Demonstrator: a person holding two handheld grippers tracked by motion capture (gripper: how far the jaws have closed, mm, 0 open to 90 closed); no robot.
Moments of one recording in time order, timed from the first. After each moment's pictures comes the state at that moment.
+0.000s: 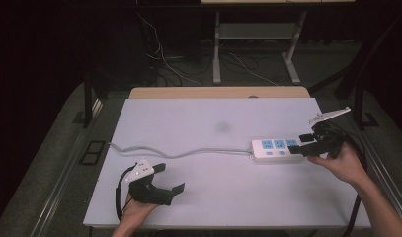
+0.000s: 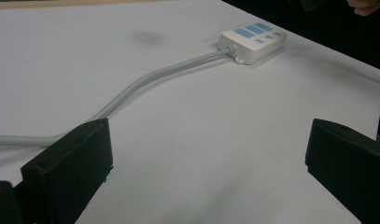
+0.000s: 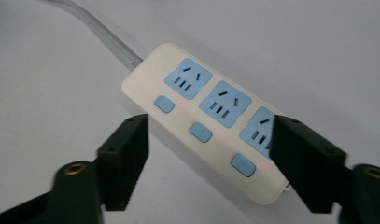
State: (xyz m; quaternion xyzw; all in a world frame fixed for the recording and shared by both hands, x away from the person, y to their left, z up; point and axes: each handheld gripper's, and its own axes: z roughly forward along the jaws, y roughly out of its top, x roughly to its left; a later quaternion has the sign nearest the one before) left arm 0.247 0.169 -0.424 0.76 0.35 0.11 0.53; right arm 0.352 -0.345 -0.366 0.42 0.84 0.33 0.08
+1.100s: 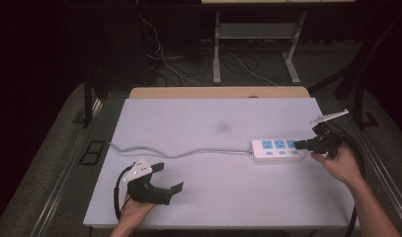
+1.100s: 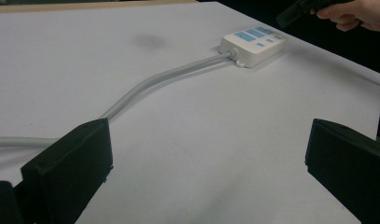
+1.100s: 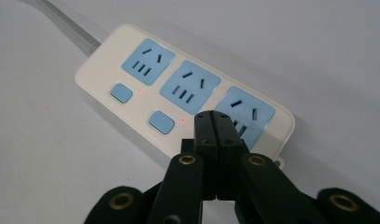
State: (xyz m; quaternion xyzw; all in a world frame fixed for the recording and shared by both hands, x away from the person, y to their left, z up) left arm 0.248 0.173 -0.422 0.76 0.35 0.11 0.53; right arm 0.370 -0.363 -0.398 0.45 0.83 0.32 0.06
